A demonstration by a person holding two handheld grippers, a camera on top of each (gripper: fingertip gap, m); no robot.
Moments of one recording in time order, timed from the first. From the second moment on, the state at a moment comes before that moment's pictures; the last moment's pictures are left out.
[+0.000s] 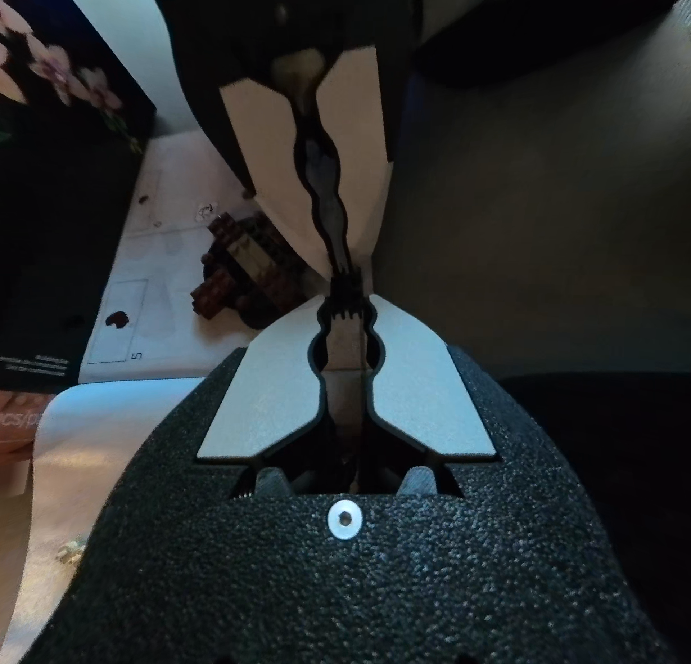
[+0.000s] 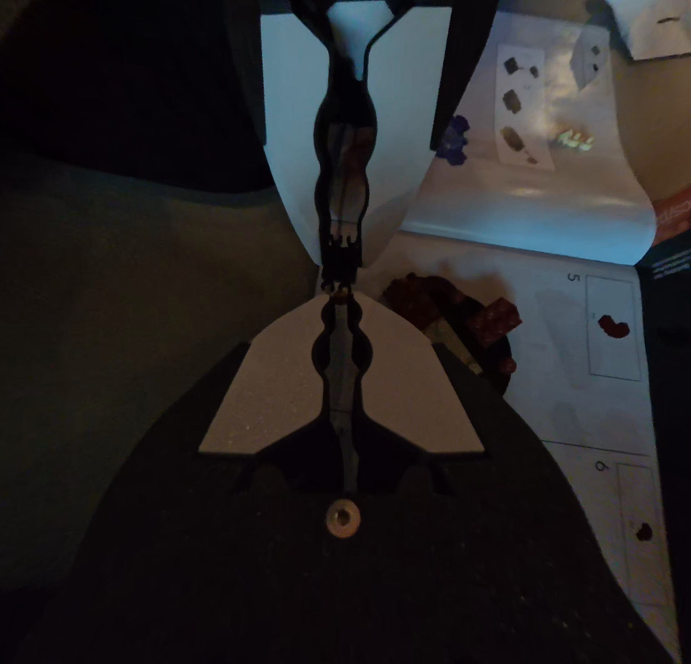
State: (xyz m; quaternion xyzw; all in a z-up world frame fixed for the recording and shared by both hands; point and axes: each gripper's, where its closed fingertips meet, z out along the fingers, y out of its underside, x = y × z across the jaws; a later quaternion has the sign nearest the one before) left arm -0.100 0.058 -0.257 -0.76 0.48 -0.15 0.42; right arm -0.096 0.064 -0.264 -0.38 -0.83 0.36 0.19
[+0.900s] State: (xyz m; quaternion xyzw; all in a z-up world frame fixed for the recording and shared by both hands) left arm -0.098 0.059 -0.266 -0.77 0.48 -0.16 0.38; right arm -0.090 0.071 -0.259 -0.41 -0.83 0.32 0.21
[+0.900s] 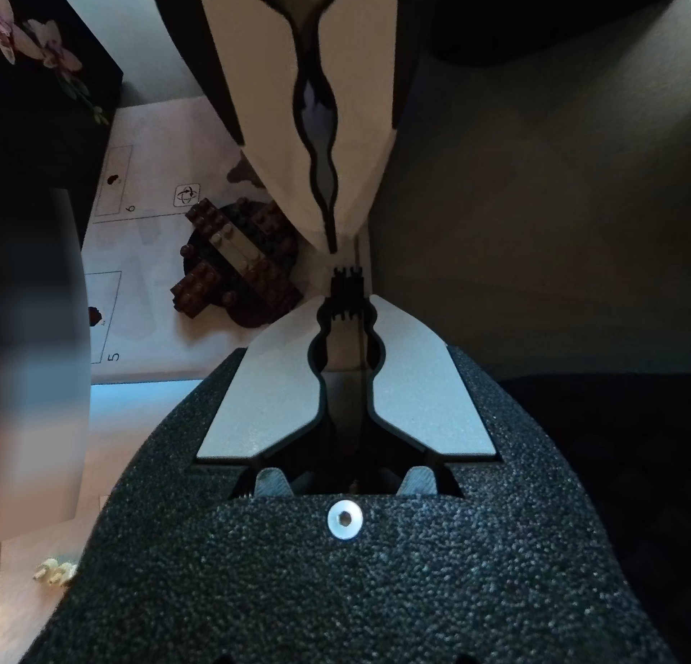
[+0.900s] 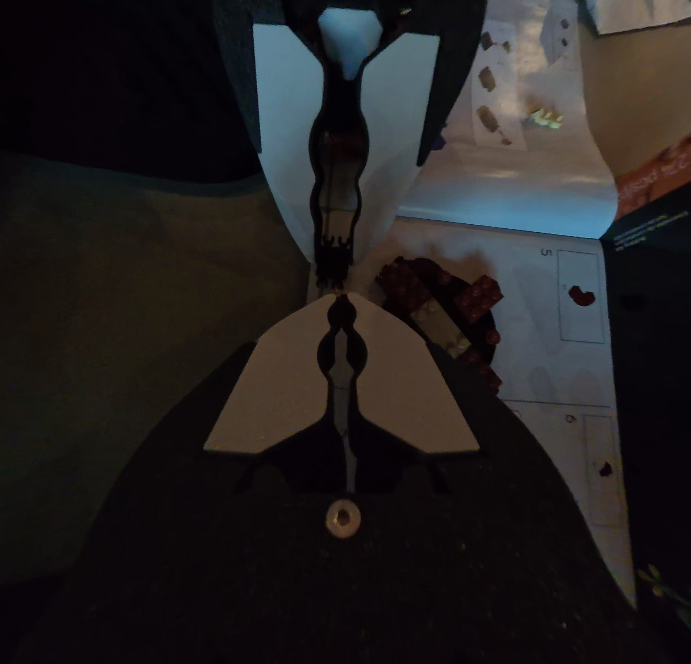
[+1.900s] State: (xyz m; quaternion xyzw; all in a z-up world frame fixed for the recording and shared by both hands) left arm -0.099 0.059 -0.266 -0.78 0.48 -0.17 0.38; right arm -0.096 0.067 -0.261 -0.41 -0.84 0.31 0.19
